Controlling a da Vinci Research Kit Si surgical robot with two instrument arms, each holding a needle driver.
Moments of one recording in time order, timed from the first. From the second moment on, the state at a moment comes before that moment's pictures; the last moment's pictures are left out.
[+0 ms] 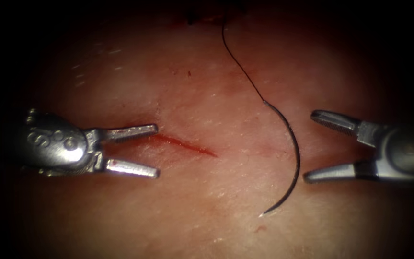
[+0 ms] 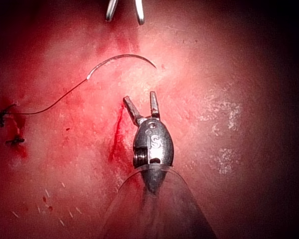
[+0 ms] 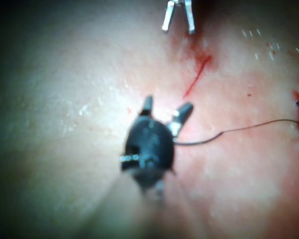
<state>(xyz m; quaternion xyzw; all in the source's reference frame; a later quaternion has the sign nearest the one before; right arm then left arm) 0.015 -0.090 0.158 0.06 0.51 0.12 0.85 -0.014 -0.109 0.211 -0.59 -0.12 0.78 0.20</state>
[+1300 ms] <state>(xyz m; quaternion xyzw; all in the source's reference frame) 0.012 -0.089 0.156 0.03 0.45 0.16 0.88 -0.027 -0.113 0.210 -0.43 -0.14 0.83 0.32</state>
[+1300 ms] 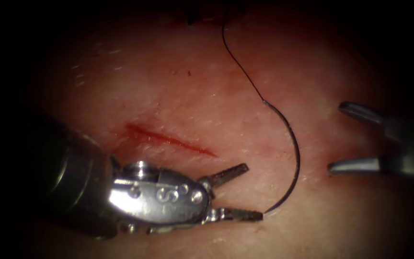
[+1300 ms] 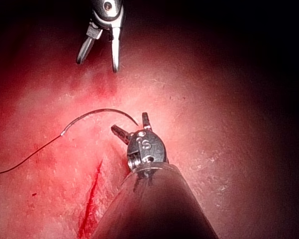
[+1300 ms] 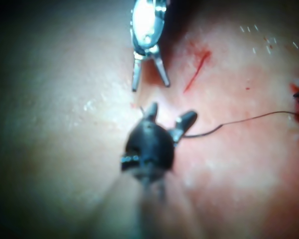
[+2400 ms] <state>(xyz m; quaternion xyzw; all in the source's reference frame) 0.013 -0.090 0.157 0.01 0.43 0.16 0.89 -0.032 -0.116 0.217 -0.30 -0.16 0.86 0.39</state>
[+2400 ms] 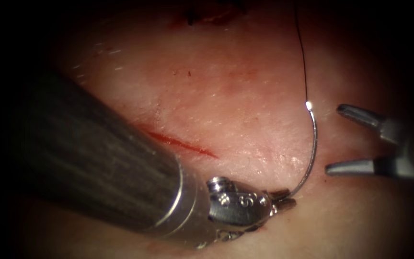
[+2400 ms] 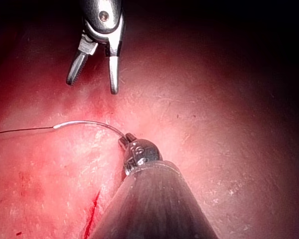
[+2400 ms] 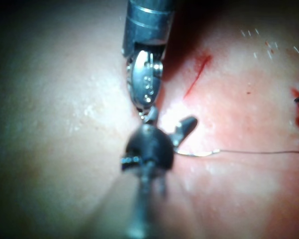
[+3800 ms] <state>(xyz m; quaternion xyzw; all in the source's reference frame) 0.024 -0.086 0.158 0.07 0.32 0.46 0.82 -0.022 -0.112 0.210 -0.33 -0.03 0.89 0.31</state>
